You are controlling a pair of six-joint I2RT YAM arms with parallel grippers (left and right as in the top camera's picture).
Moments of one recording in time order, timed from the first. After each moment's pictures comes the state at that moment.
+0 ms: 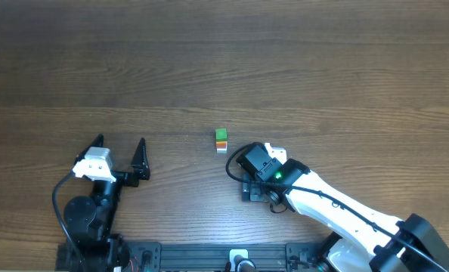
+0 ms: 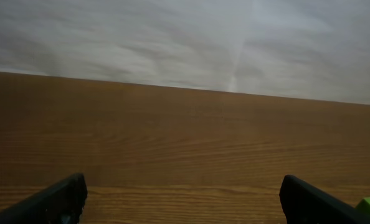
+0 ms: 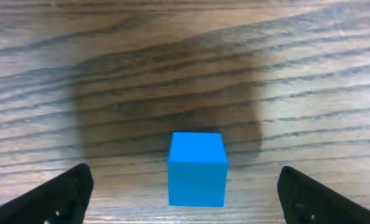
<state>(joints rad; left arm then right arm) 0.00 0.01 0.01 -0.06 0.14 -0.14 0.75 1.37 0.65 -0.74 0.06 0.81</state>
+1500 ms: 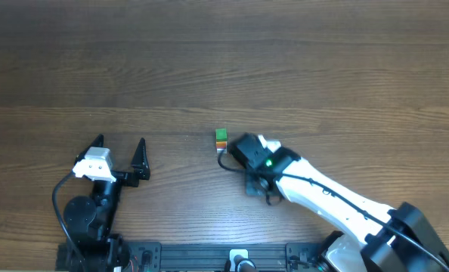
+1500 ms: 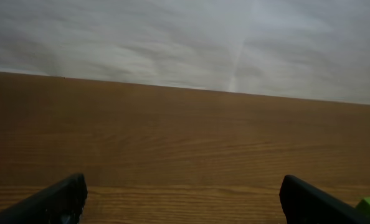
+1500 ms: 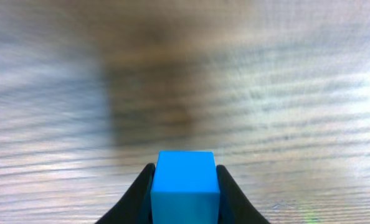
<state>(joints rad) 0.00 0.01 0.01 -0.06 0.14 -0.14 0.75 1.45 0.81 -0.87 0.09 0.76</state>
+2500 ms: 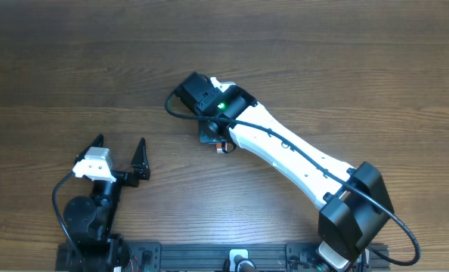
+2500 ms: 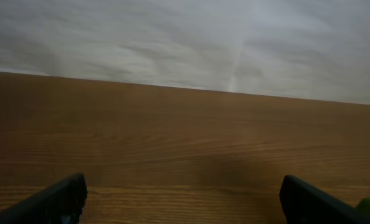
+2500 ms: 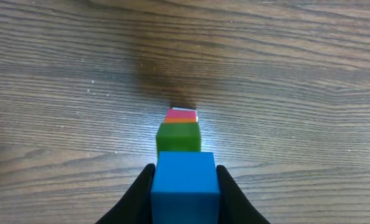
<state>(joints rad) 0.00 0.01 0.01 -0.06 0.14 -0.14 0.79 1.81 1.53 -1.09 0.16 0.72</state>
